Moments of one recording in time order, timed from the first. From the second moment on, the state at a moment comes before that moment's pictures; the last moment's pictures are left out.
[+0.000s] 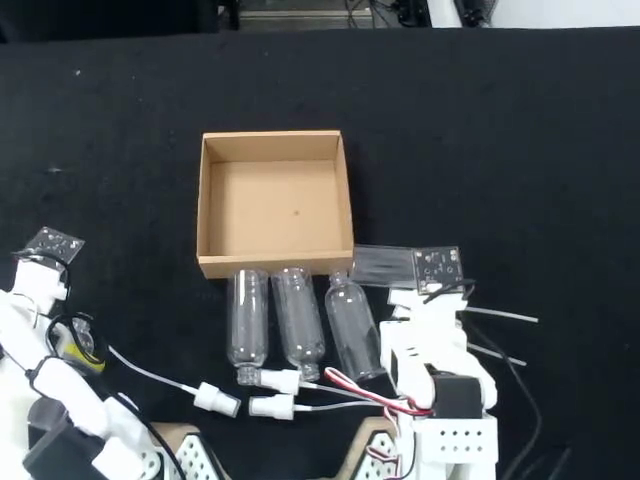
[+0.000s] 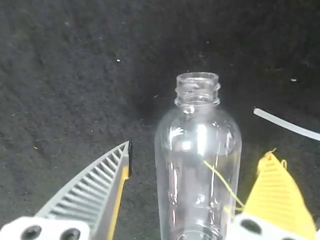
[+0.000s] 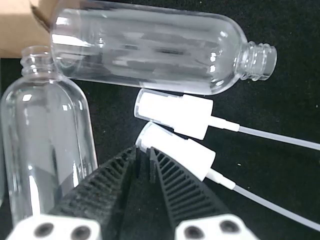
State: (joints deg) left arm -55.6 -26.4 54.3 55.6 -72.2; right arm 0.9 -103.1 96.7 74.1 1.6
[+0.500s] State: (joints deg) left arm -58.1 -26.5 57.0 56.0 -72.2; right arm 0.9 -103.1 96.7 74.1 1.6
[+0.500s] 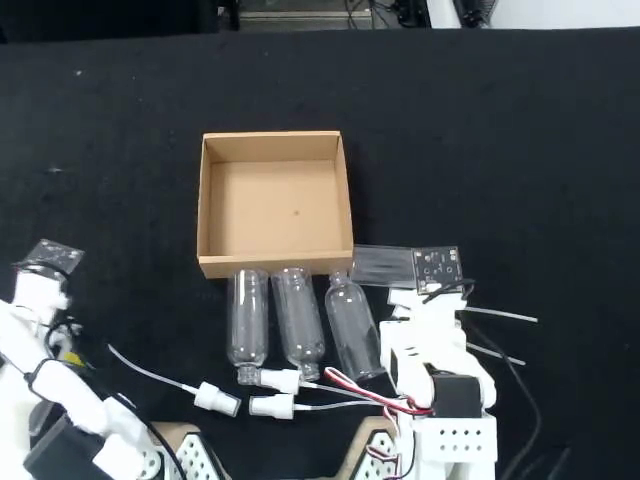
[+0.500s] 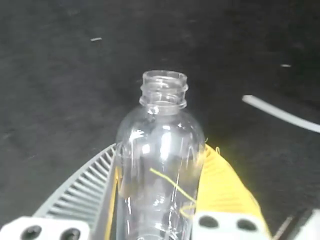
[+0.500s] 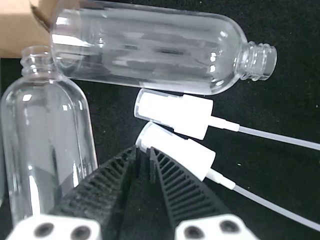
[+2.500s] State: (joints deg) left arm -63.9 -26.4 58.1 52.5 -71.2; right arm -46.3 -69.8 51.4 81.7 23.4
